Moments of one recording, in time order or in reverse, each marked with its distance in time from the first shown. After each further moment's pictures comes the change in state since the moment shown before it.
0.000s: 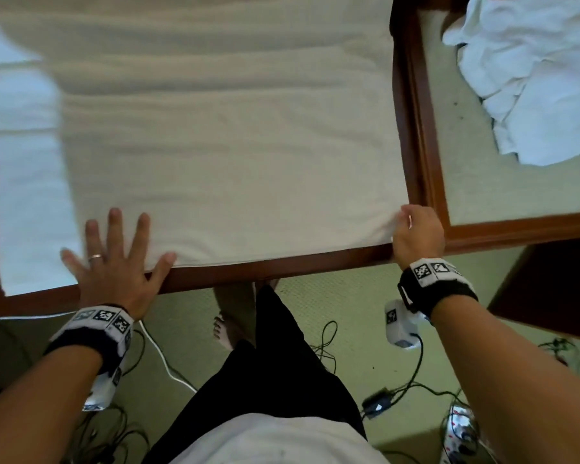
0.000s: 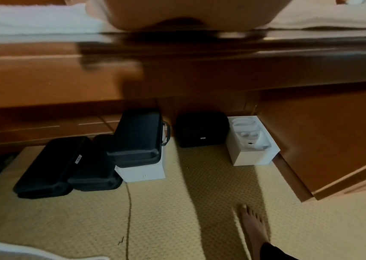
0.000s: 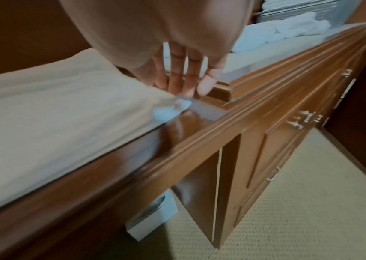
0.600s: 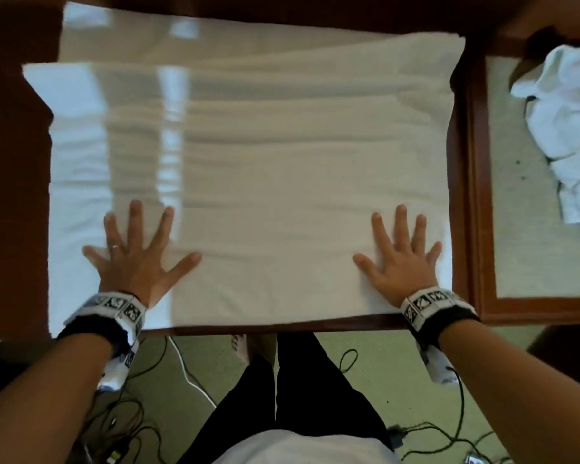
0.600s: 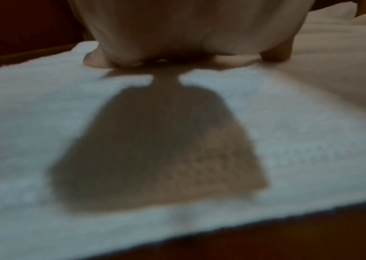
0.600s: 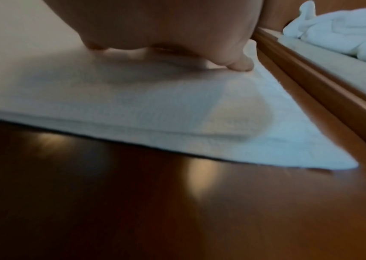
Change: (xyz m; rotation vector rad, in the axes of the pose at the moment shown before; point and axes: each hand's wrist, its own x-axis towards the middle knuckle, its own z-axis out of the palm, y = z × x) left_hand 0.069 -0.001 -0.072 -0.042 -0.245 -0.148; right_hand 0.039 -0.073 0.032 -0.497 -0.575 -0.364
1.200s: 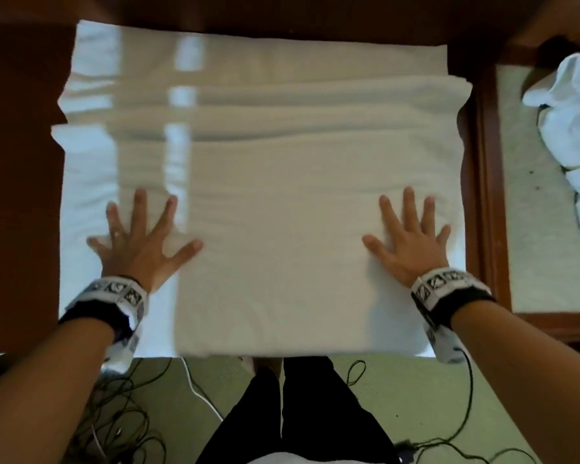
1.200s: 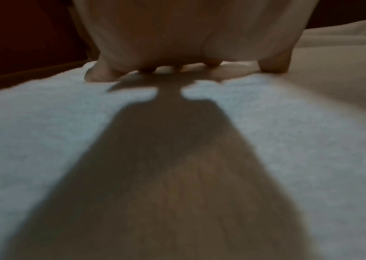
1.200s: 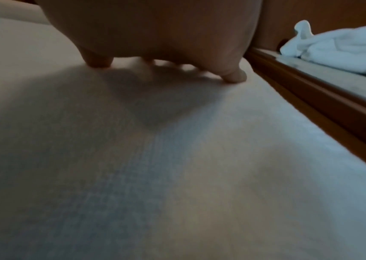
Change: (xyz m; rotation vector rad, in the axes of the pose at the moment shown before) left_hand 0.030 0.001 -0.027 -0.031 0.028 -0.026; right_hand 0.038 -0.004 -0.035 0.055 -0.011 -0.006
